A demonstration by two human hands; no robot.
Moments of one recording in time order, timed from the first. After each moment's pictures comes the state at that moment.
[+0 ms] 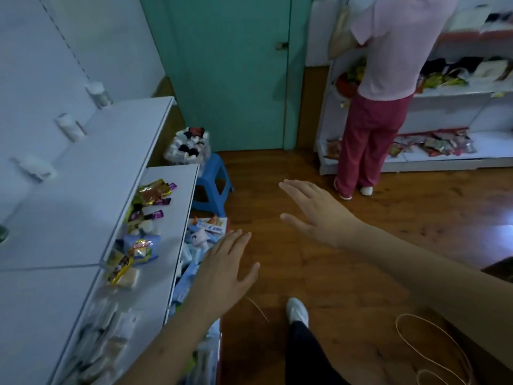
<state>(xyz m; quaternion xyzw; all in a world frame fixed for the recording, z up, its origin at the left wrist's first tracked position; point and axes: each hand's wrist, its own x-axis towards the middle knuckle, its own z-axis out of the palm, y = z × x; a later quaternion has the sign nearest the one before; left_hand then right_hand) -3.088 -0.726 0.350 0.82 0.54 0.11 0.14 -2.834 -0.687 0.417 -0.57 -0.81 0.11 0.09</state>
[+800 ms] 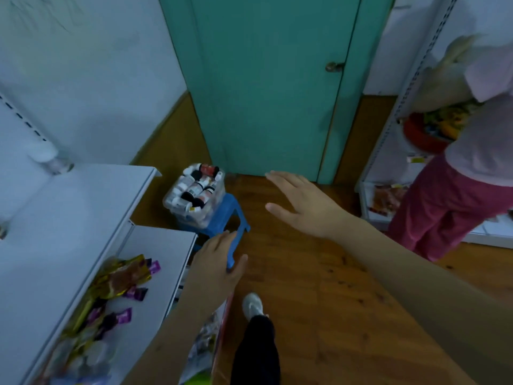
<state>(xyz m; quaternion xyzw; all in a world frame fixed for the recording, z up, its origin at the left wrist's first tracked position) -3.016 -0.252 0.345 0.71 0.66 0.16 0.19 -2.783 -0.152 0.413 -0.47 -0.86 0.14 0.14</state>
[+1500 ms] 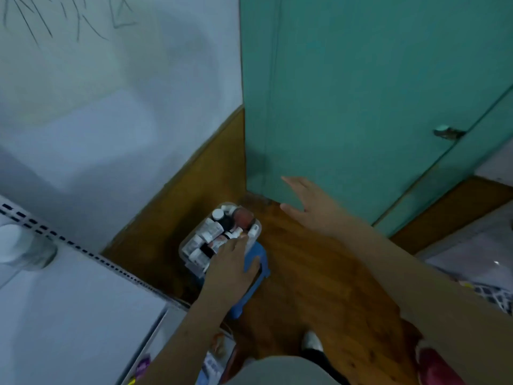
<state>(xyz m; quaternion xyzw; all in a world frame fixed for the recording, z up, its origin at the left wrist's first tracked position) -3.135 0.115 0.307 0.61 0.74 0.18 0.22 -2.952 0.273 0.394 -0.41 -0.88 0.21 0.08</state>
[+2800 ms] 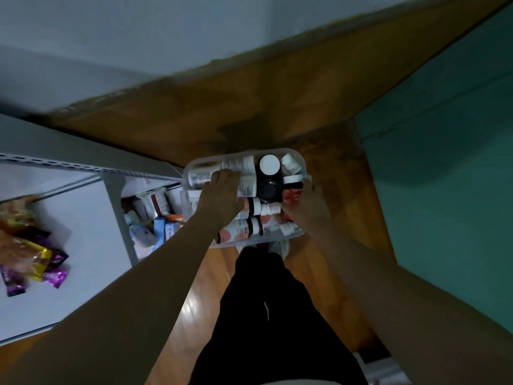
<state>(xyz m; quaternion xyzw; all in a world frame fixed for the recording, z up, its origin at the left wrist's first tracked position) -3.285 0.305 0.024 0.31 0.90 0.03 0.31 -3.169 0.493 0.017 -0.39 -0.81 0.32 -0.29</state>
